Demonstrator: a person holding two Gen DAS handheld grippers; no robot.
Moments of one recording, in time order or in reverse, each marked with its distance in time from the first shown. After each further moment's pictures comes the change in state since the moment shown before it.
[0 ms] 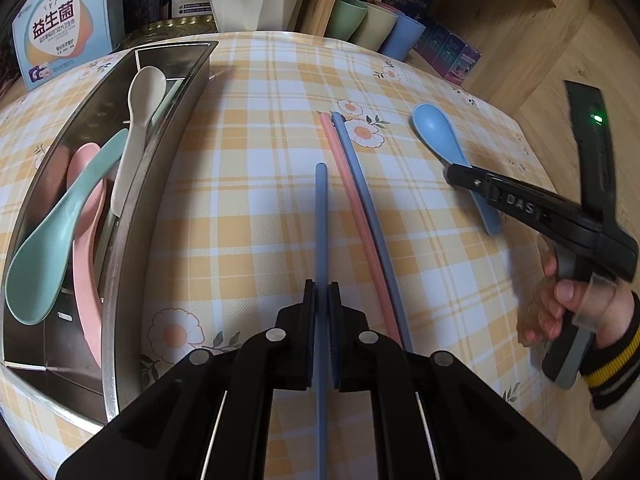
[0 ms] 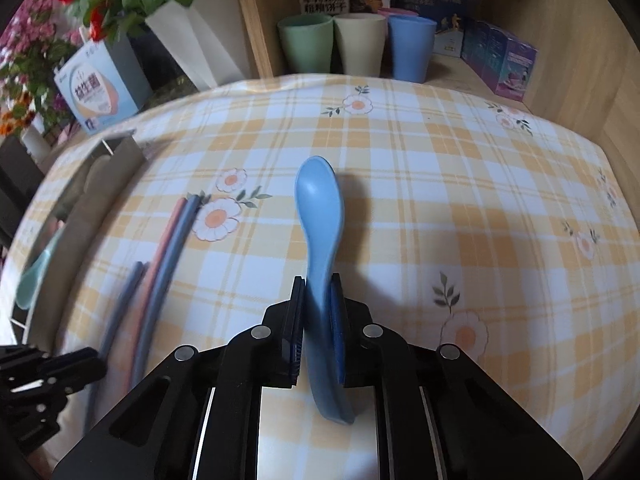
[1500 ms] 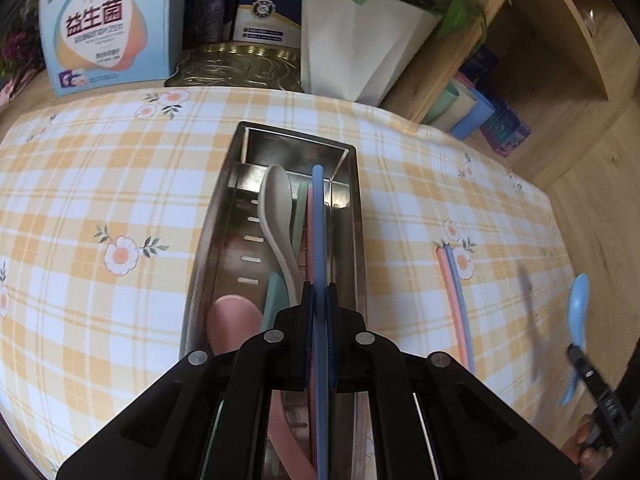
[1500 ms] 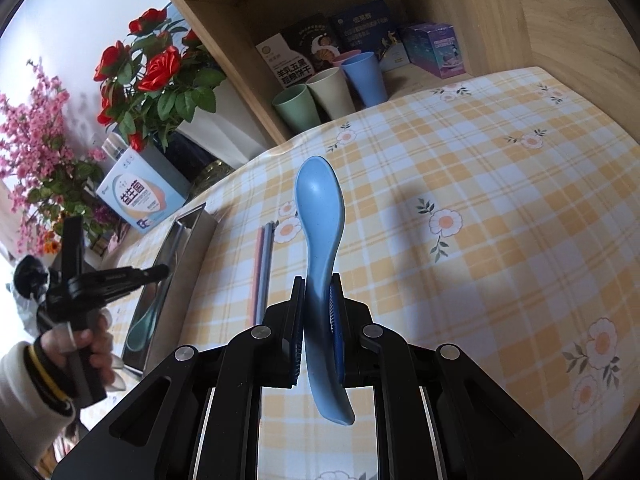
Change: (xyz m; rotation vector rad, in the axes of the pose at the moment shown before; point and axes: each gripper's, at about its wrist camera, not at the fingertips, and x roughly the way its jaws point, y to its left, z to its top) left arm -0.021 0.109 0.095 -0.090 -0.050 0.031; right arm -0.099 -0.005 -0.067 0.342 -0.199 0.181
